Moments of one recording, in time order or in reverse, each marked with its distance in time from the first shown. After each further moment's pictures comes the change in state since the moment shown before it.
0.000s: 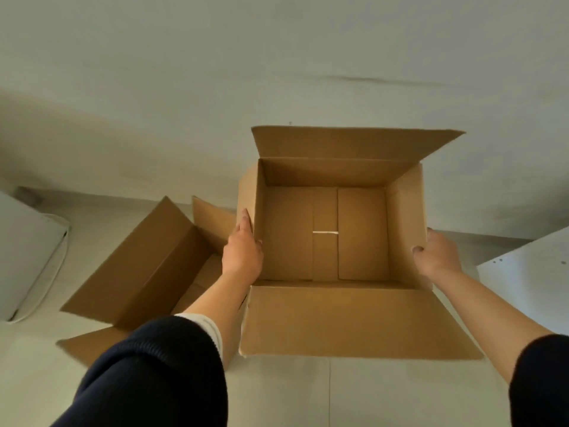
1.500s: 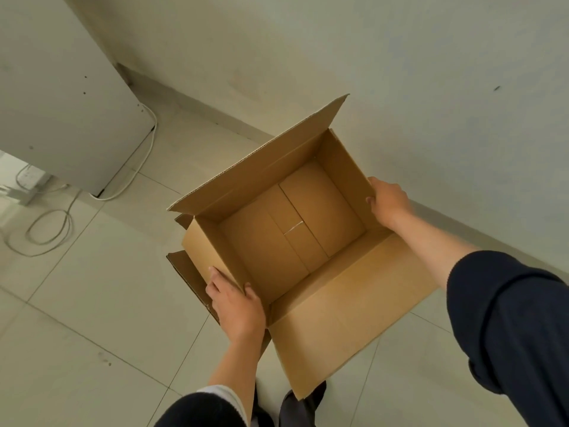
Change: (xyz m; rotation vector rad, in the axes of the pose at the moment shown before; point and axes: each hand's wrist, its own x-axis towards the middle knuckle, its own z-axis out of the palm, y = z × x) left_hand -0.057 -0.263 -0.011 -0.419 0.240 -0.806; right_hand -0.050 -0.273 0.232 -0.347 -0.288 -0.679
